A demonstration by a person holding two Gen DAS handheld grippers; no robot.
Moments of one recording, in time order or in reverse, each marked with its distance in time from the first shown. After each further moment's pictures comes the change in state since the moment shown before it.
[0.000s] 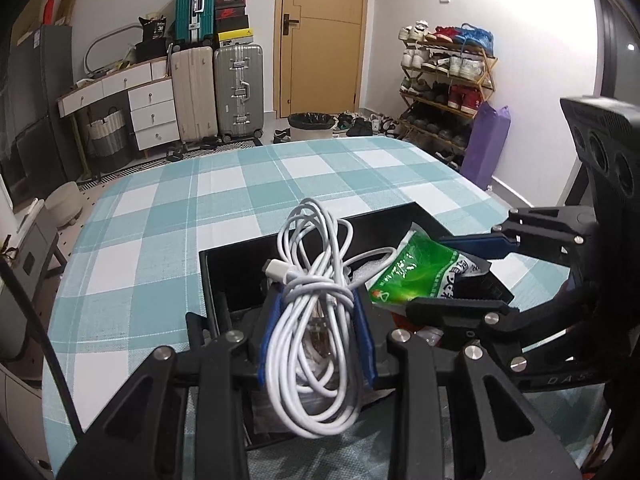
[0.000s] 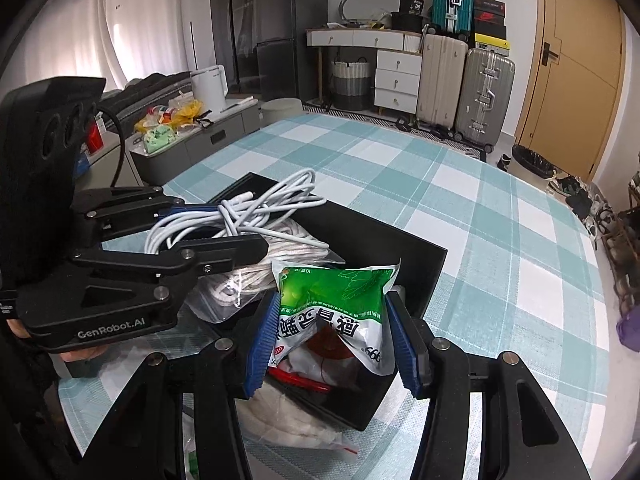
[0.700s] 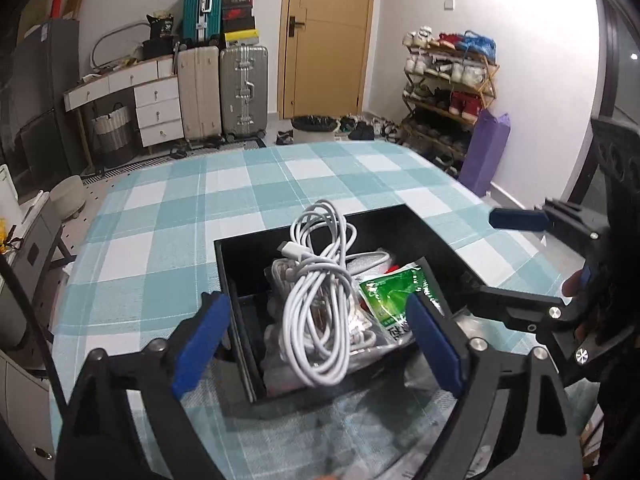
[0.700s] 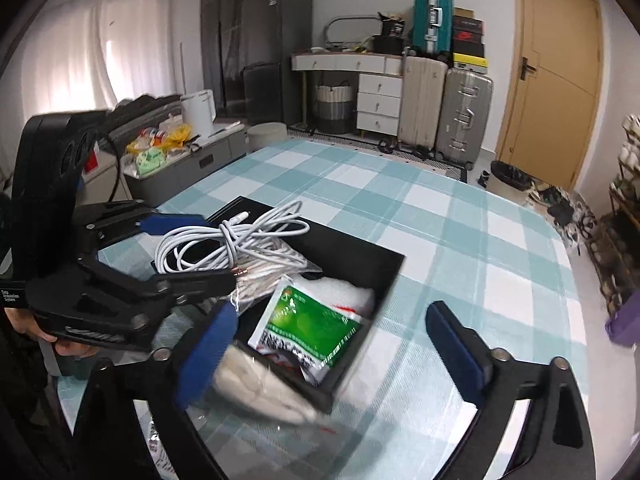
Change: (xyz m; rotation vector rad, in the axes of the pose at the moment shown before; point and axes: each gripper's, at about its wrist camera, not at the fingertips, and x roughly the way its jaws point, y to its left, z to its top) left arm -0.030 0.000 -0.006 -0.036 -0.016 -0.008; right arm -0.045 -0.013 -0.017 0.056 -0.108 -0.052
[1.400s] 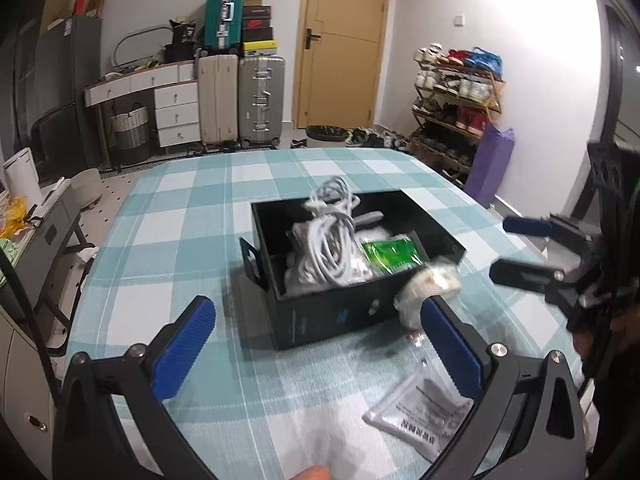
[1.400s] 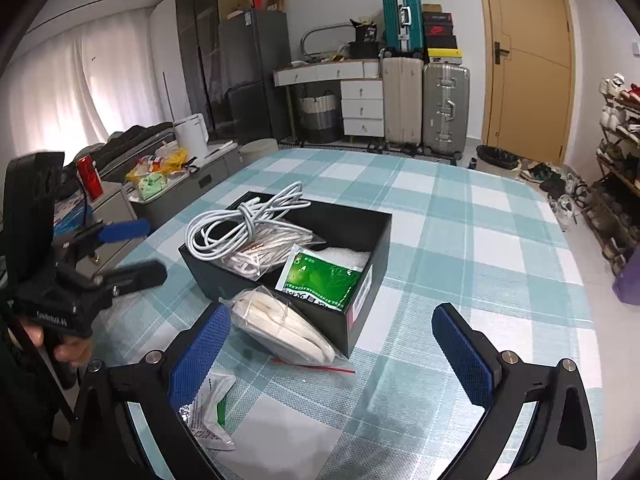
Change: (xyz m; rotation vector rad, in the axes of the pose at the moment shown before) left arm -0.050 0.002 -0.044 -0.031 -0.041 0.034; right arm -0.042 0.008 -0.036 0.097 -0.038 0.006
